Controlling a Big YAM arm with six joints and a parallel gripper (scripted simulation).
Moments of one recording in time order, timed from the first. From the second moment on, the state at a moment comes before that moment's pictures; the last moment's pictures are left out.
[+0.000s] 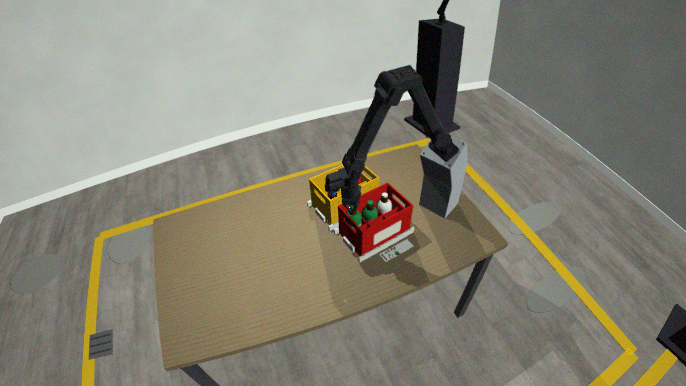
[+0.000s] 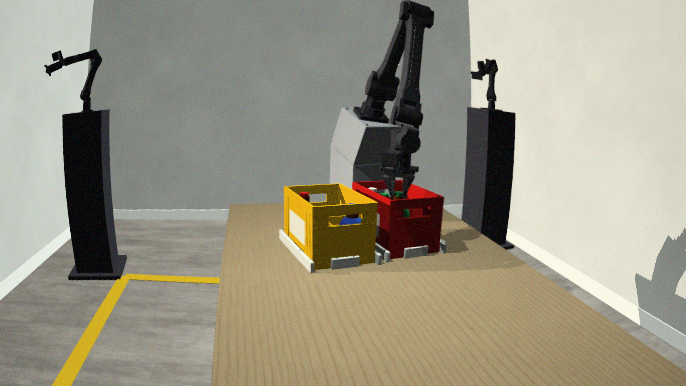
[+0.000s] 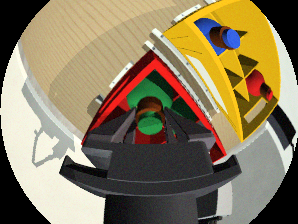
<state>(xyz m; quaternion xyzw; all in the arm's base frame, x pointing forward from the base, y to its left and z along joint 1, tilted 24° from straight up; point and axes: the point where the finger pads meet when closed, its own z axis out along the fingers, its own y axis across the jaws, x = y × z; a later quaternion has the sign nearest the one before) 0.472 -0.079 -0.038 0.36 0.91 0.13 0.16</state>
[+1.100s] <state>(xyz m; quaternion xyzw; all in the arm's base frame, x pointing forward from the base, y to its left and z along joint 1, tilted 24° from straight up) 0.478 -0.077 -0.051 0.36 0.91 0.13 0.16</state>
